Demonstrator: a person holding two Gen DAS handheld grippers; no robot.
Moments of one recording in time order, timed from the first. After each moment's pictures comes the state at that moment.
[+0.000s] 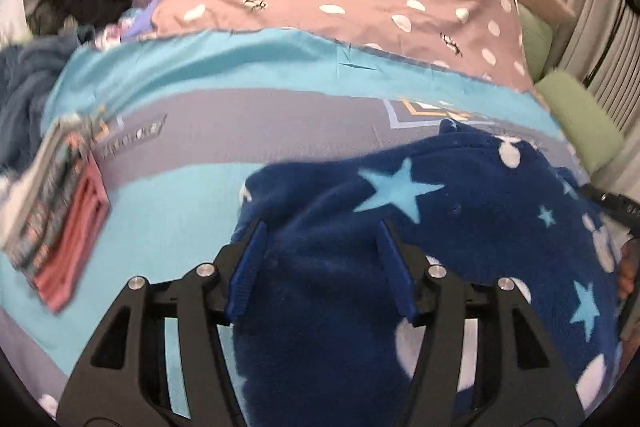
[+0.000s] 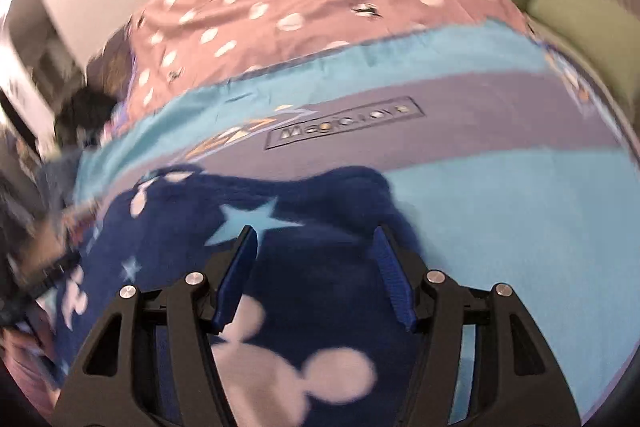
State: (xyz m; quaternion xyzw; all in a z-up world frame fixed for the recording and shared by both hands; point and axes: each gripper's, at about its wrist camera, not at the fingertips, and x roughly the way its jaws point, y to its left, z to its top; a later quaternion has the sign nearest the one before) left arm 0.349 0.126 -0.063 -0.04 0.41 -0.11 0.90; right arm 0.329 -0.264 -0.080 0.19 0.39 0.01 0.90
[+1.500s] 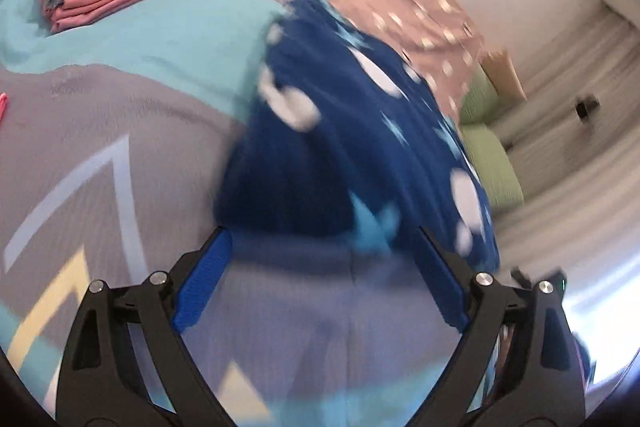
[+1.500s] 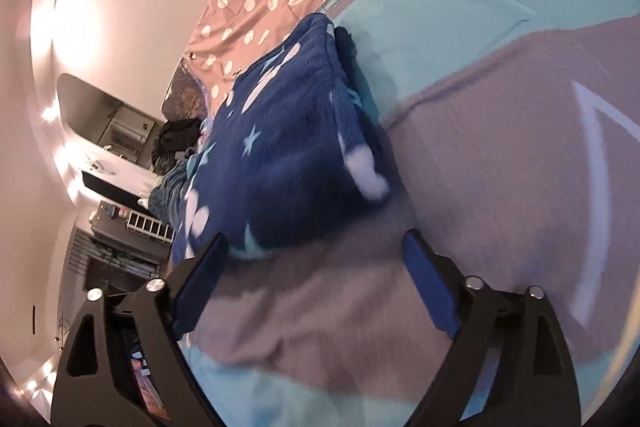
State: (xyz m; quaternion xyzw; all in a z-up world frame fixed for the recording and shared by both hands) left arm 0.125 0.192 -0.112 -0.31 0.42 -0.16 0.84; right arm 0.075 -0.292 -0.117 0.40 0.38 0.12 0.83
